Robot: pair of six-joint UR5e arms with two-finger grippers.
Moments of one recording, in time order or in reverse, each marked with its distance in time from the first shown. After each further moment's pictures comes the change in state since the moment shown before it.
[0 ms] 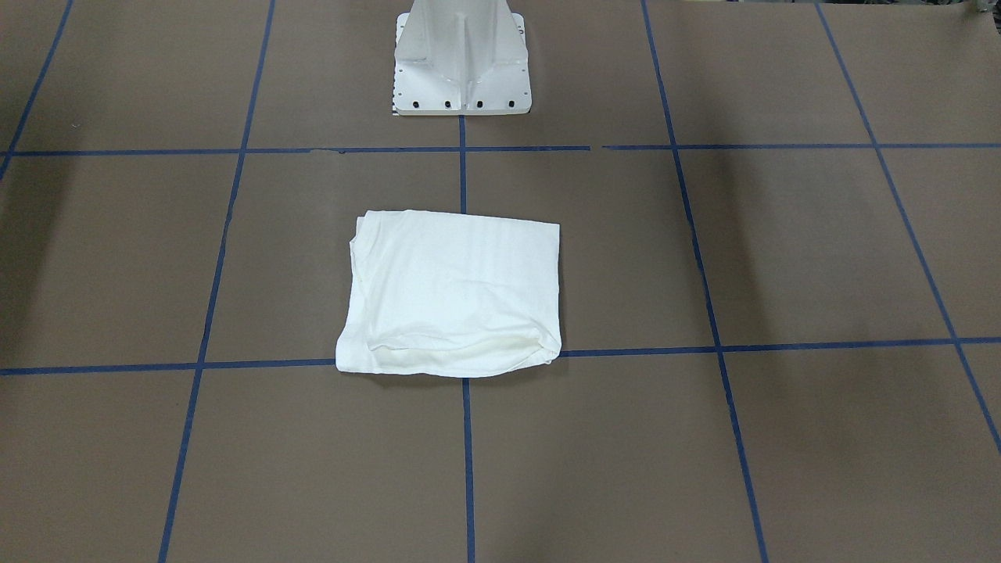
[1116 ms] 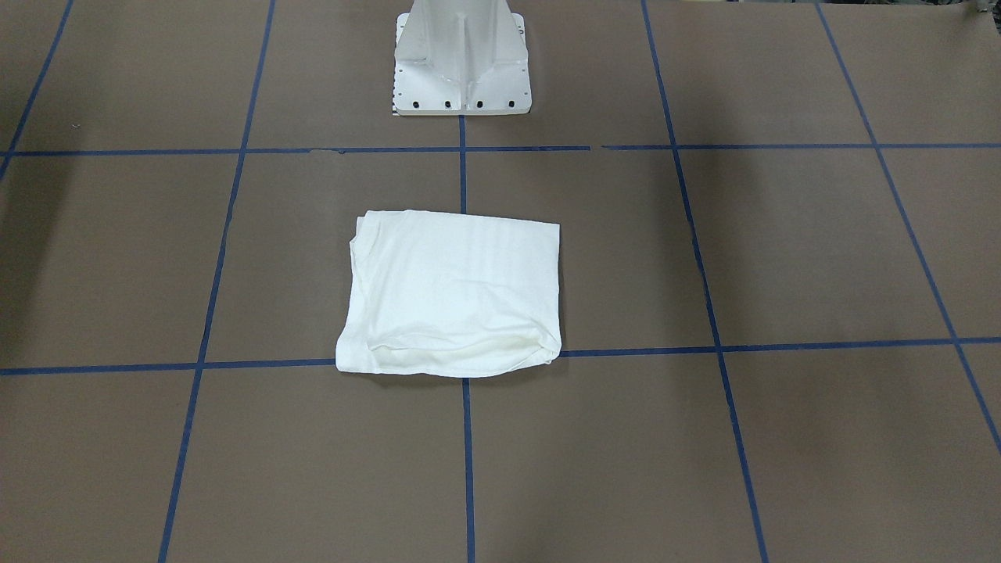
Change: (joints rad) left arm -0.001 0.028 -0.068 0.051 -0.005 0.010; right arm -0.004 -0.015 -0.011 0.008 0.003 0.027
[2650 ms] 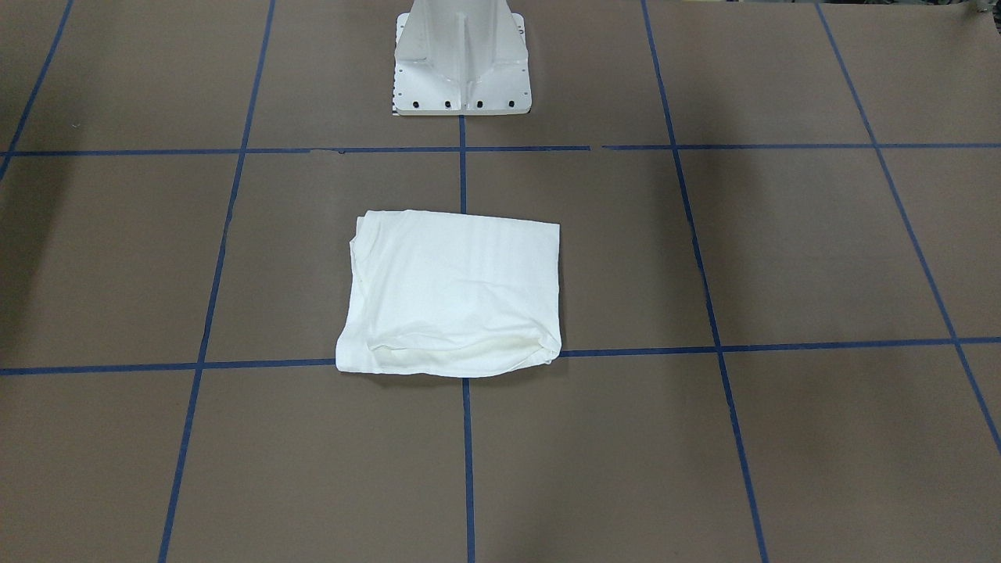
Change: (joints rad) left arm 0.001 -0.006 0.001 0.001 0.001 -0.001; right arm 0.000 0.000 -0.006 0.001 0.007 0.003
